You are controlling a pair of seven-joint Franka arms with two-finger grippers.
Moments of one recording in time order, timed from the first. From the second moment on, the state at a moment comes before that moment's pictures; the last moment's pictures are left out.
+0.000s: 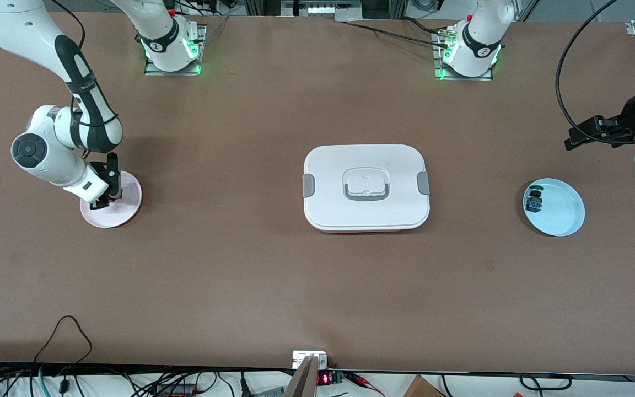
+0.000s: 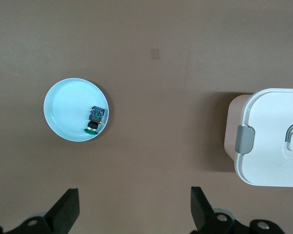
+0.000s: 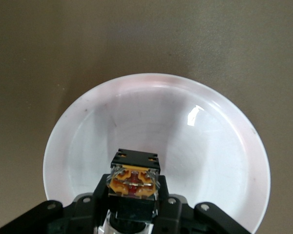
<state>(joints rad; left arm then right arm) 0.10 0.05 -0.06 -1.58 -0.04 1.55 -0.05 -0.02 0.40 -0.14 -2.20 -0.13 2.57 -1.78</state>
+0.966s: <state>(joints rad) 0.11 0.05 -0.06 -1.58 -0.04 1.55 -0.05 -0.02 0.33 -0.12 -2.14 0.02 2.49 -1.77</state>
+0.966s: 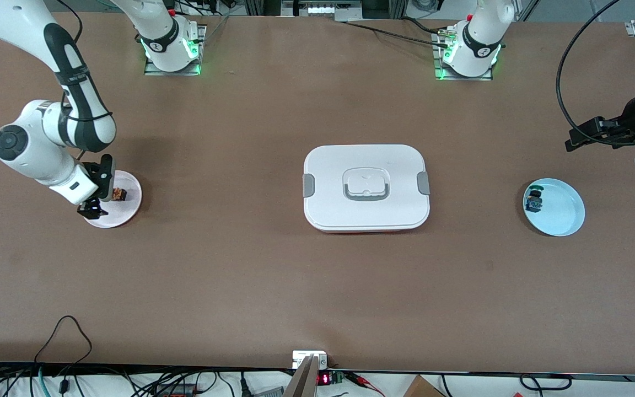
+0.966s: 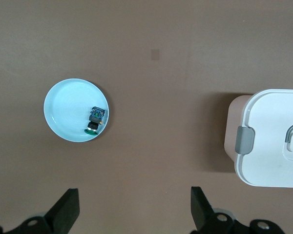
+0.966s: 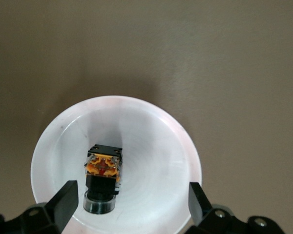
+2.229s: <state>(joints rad) 0.11 0.05 -0.06 -1.58 -0.04 1.55 -0.05 0.06 0.28 -0.11 -1.56 0.03 1.57 -0.29</state>
